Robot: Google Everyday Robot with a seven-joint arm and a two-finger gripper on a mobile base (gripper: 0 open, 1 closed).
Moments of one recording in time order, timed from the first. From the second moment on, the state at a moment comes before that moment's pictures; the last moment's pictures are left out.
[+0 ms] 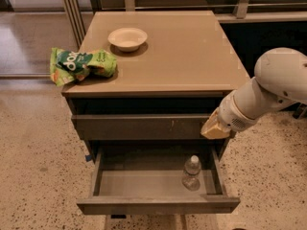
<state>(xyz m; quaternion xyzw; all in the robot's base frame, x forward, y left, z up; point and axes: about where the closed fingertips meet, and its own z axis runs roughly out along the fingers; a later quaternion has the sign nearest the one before) 0.498 -0.166 0.748 -0.57 0.79 0.12 0.19</state>
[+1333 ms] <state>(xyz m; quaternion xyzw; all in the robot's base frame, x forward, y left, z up) 0.495 -0.234 0.595 -0.52 0.82 0.11 0.21</state>
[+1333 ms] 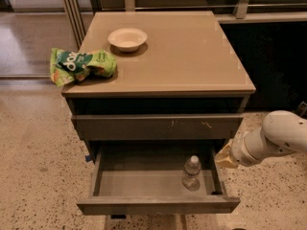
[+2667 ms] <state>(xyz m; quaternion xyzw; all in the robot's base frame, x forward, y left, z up) 0.499 -0.240 0.553 -0.51 0.80 0.17 0.28</state>
